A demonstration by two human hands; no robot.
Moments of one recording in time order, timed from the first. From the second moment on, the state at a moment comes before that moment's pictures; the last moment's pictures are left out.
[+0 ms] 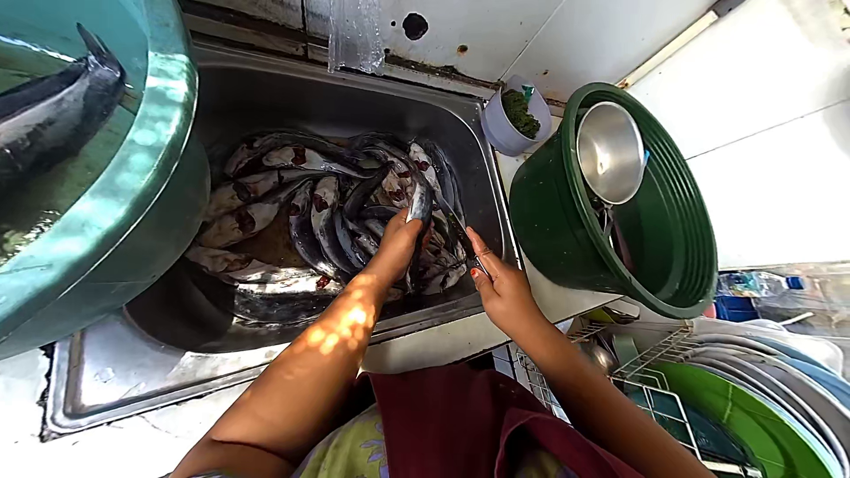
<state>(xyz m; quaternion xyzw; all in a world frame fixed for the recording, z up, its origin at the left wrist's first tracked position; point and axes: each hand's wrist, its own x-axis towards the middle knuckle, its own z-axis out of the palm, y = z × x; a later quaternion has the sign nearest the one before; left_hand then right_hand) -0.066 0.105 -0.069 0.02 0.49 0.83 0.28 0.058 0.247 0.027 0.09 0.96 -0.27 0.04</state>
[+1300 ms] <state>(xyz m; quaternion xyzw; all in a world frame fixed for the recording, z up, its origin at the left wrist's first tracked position) -0.053 0.106 -0.067 0.12 0.49 0.80 0.32 0.071 0.224 0.031 0.10 0.97 -0.22 0.07</state>
